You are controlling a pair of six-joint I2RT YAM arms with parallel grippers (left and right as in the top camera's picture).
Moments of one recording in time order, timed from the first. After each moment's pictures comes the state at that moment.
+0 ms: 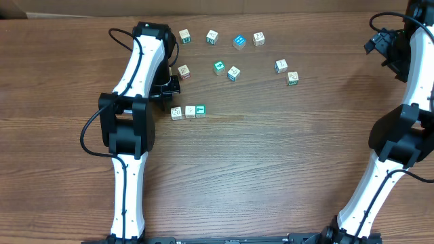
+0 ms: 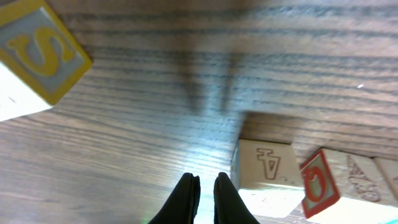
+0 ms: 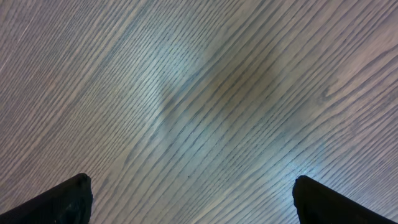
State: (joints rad) left arm -0.16 2.54 2.30 -1.66 -0.01 -0.37; right arm -0.34 2.38 2.48 -1.44 0.08 0.51
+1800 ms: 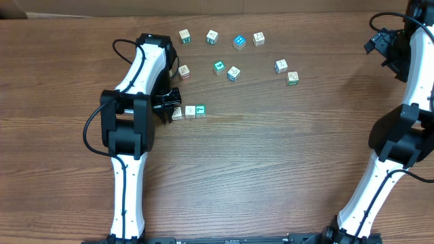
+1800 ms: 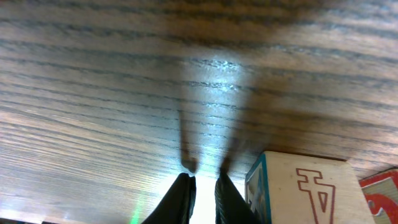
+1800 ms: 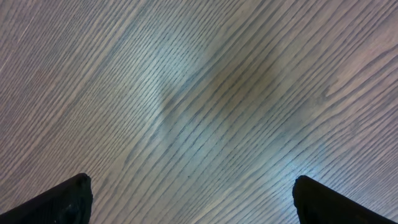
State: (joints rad) left arm -0.16 2.54 2.14 -1.60 0.04 -0.39; right arm -0.34 2.38 2.48 -1.44 0.08 0.51
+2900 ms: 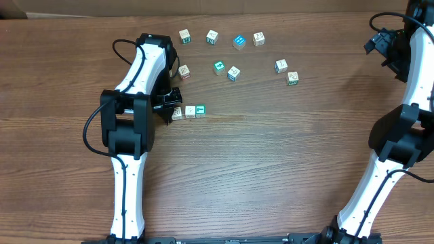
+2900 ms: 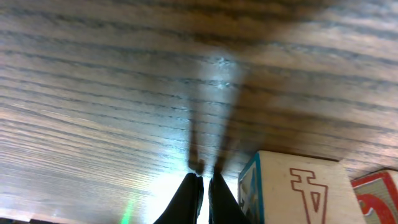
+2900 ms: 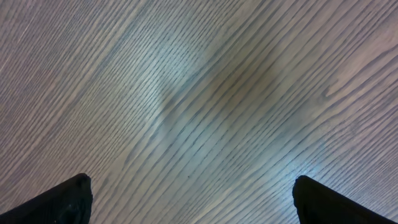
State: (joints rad) left arm -0.15 2.54 2.14 -1.61 0.06 -0.42; right arm -0.34 2.38 2.48 -1.44 0.08 0.51
